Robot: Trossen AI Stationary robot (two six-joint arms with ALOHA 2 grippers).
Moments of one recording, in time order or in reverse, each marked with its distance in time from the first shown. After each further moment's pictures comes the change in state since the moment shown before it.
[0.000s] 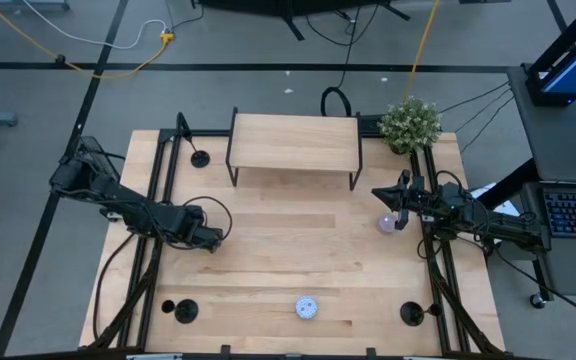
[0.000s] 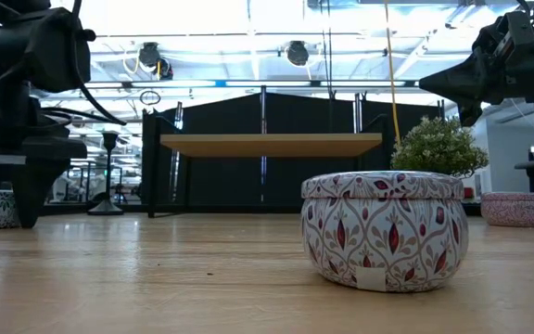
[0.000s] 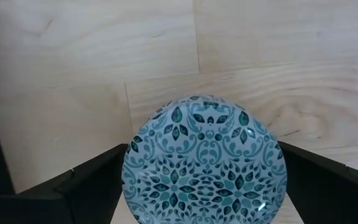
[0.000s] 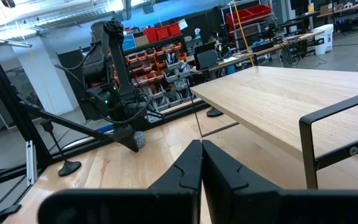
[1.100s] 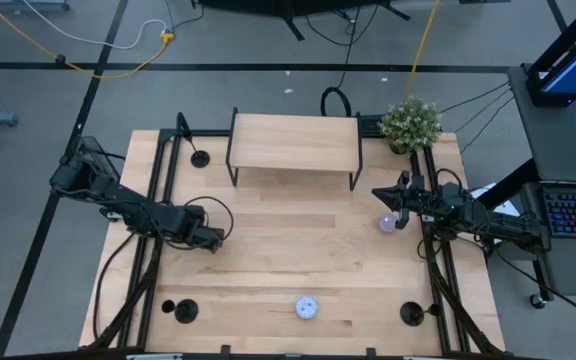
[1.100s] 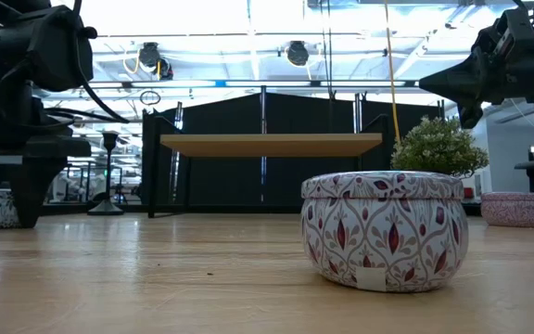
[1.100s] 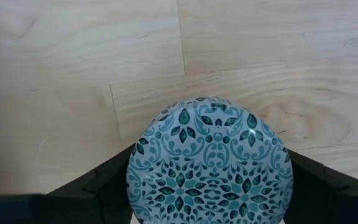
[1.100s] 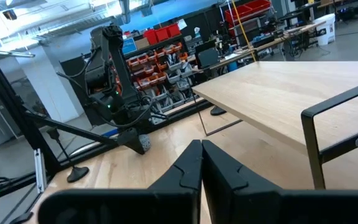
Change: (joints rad) left arm 0.001 0.002 -0.001 0.042 0.008 -0.001; right arm 0.000 0.000 0.000 0.000 0.000 0.063
